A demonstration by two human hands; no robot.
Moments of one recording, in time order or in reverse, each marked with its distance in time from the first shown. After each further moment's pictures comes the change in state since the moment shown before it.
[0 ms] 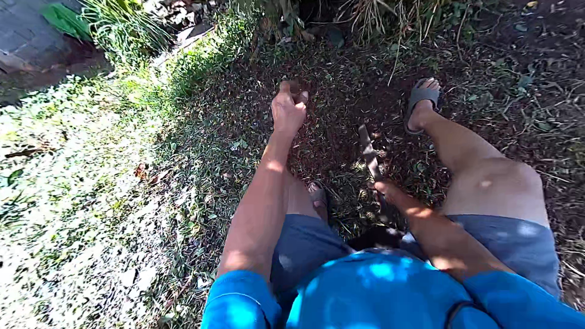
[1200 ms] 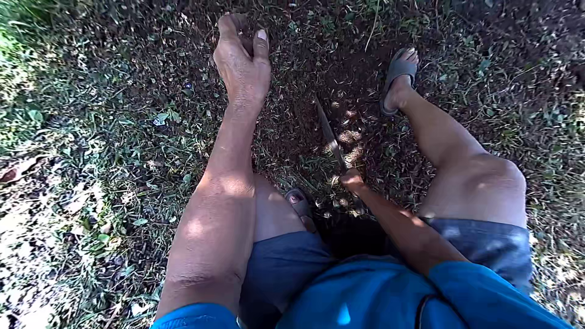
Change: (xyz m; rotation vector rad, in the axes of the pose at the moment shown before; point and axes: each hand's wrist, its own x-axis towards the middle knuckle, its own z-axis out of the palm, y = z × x) left_hand 0.057 -0.053 0.029 -0.171 0.141 0.059; right_hand 0.013 -0.002 0.033 -0.595 0.078 -0.037
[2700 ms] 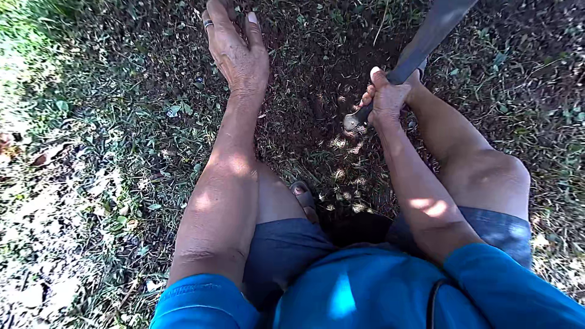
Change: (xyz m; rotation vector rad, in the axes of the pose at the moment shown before) left_hand -0.001 0.001 -0.009 0.107 0.186 0.026; right_hand -0.071 -0.124 -0.120 1.343 0.498 -0.807
